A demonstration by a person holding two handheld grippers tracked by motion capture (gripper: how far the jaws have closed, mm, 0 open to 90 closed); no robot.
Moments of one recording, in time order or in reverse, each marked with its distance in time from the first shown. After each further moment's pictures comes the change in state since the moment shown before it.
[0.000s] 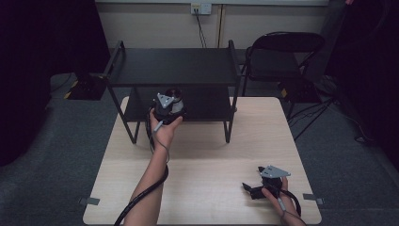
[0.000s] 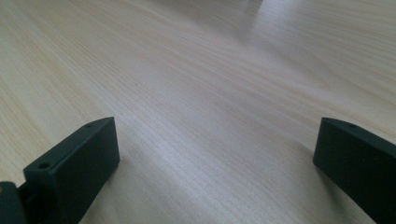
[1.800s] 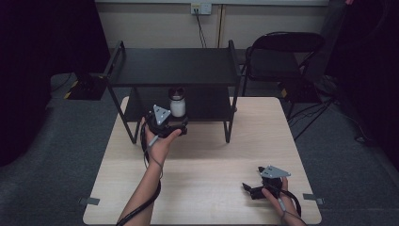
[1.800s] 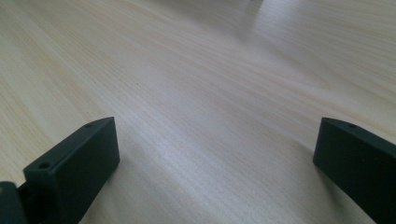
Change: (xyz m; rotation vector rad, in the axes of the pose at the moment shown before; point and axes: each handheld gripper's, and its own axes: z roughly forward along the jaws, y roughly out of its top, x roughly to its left) left arm 0.010 -0.046 -0.045 -0.097 -0.073 0.072; right arm 0.000 0.000 -0.001 0.001 0.001 -0.001
